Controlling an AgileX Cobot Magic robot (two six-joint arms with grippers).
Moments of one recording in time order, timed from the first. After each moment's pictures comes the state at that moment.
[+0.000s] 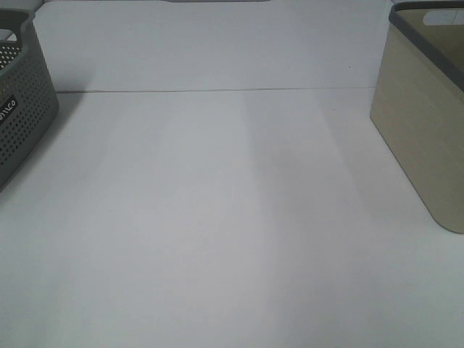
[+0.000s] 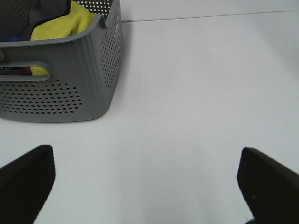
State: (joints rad) left arm 0.00 0.00 -0.50 -0.06 1.03 0.07; right arm 0.01 1.62 -1.89 0.18 1.20 -0.17
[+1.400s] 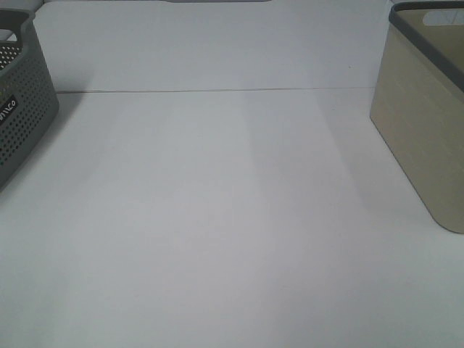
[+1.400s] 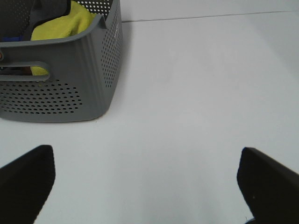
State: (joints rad) left arm 0.00 0.00 -0.50 -0.06 1.03 0.07; right arm 0.01 0.00 -0.46 0.09 1.12 -0.13
